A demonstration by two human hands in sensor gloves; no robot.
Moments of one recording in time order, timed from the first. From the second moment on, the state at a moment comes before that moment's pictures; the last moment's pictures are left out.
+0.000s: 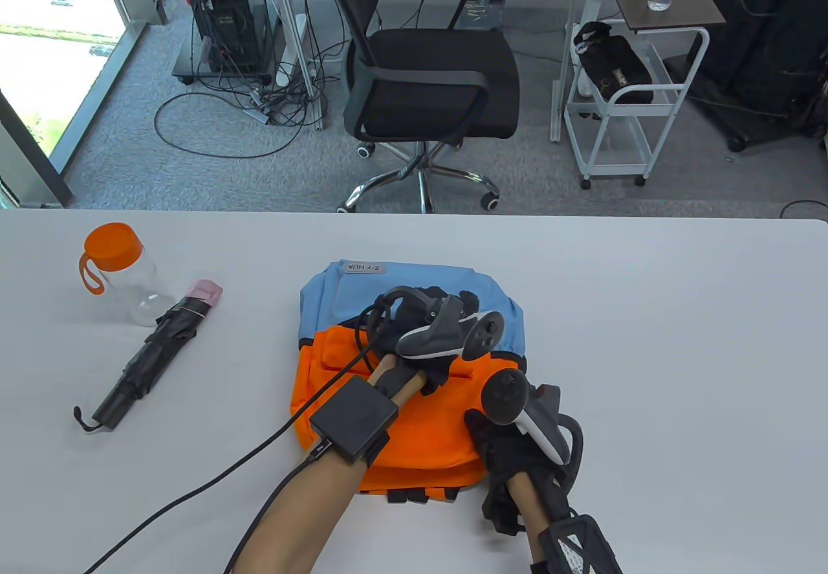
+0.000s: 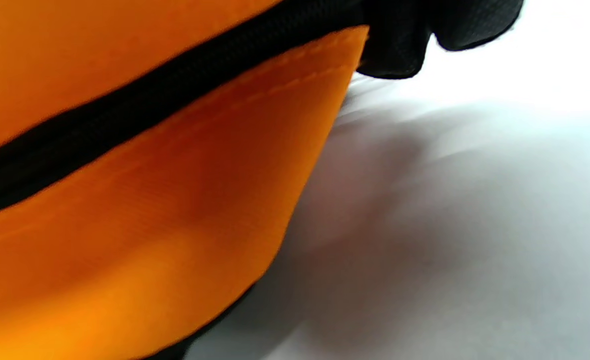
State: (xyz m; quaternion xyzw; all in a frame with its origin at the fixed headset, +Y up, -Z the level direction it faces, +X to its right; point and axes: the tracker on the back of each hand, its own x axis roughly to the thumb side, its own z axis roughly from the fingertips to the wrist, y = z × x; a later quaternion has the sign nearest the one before) left_hand 0.002 -0.643 -0.386 0.05 -0.28 -0.11 0.95; right_hand 0.113 -0.717 -0.286 -0.05 0.15 0.97 0.18
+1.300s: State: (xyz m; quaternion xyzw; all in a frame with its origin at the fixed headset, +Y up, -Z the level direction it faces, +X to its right) left_hand -0.024 -0.659 -0.374 -0.12 -0.27 -0.01 0.96; right_hand 0.106 -0.721 -0.292 -0.04 0.16 0.97 0.18
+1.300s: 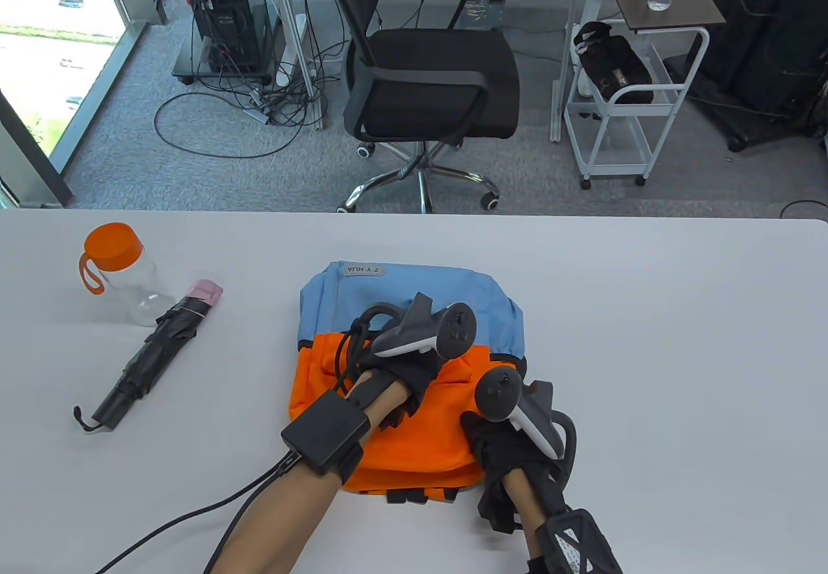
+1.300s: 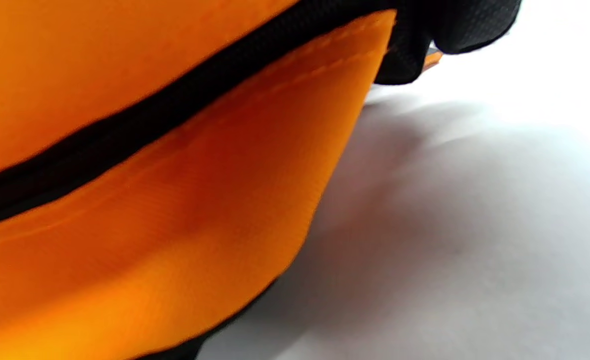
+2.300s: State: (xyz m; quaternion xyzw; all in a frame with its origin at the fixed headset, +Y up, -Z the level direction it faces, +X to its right) left_hand -0.034 -0.670 -0.361 -0.05 -0.24 -0.02 0.97; right_hand 0.106 -0.729 -0.300 -0.04 0.14 0.97 0.17
